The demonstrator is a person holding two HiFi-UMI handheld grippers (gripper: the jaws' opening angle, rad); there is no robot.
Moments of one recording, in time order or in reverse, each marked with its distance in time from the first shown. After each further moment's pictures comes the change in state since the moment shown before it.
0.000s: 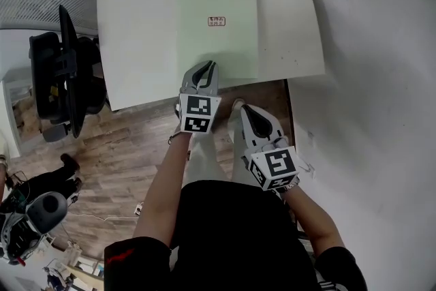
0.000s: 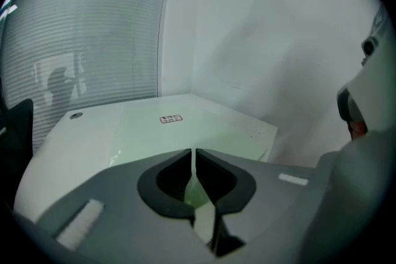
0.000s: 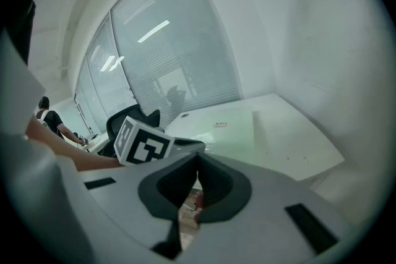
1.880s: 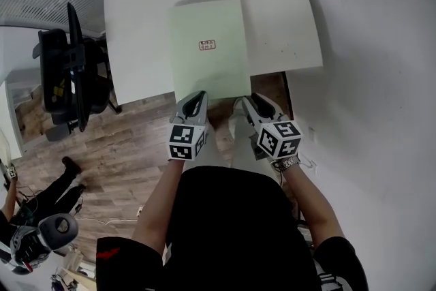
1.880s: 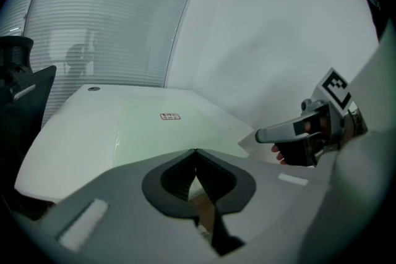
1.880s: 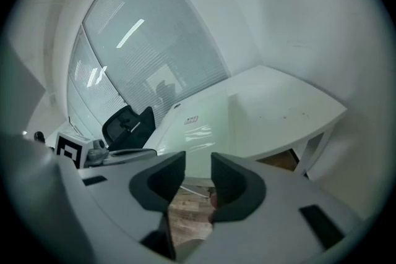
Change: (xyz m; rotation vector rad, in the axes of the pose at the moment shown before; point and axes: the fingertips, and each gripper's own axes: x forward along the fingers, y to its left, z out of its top) left arm -0.103 -0.015 -0.047 -0.186 0.002 -0.062; right arm 0.016 -0.025 -0.057 0.218 0.092 0.011
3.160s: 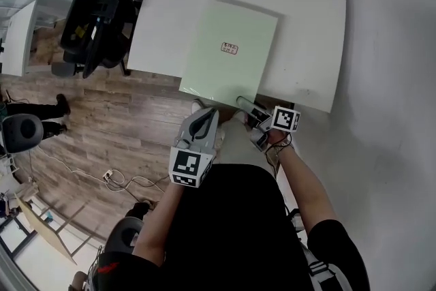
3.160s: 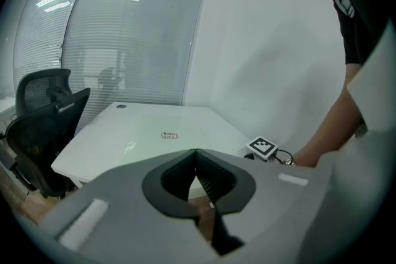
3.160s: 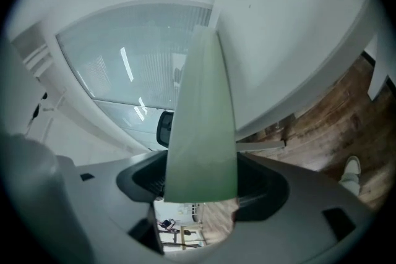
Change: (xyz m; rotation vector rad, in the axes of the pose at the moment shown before) left arm -0.042 -0.064 0.042 -0.064 -0.155 0.279; right arm 0.082 -0.027 -0.040 0.527 0.311 0.706
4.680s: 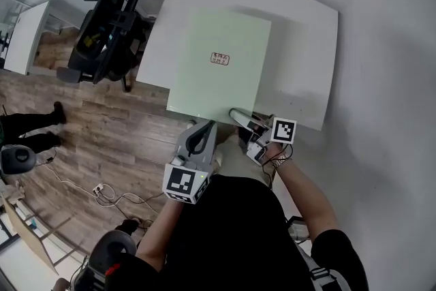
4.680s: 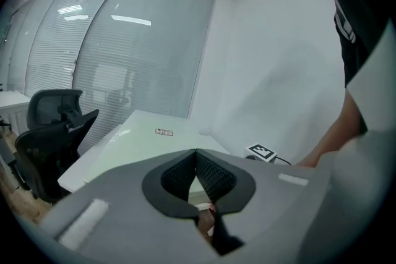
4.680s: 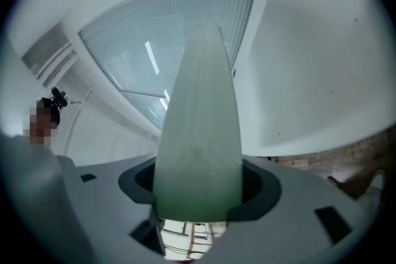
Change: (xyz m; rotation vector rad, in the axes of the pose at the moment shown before) left arm -0.045 0.001 0.069 -0.055 -0.233 0.038; right arm 0.023 0.127 0.017 -0.091 0.084 0.195
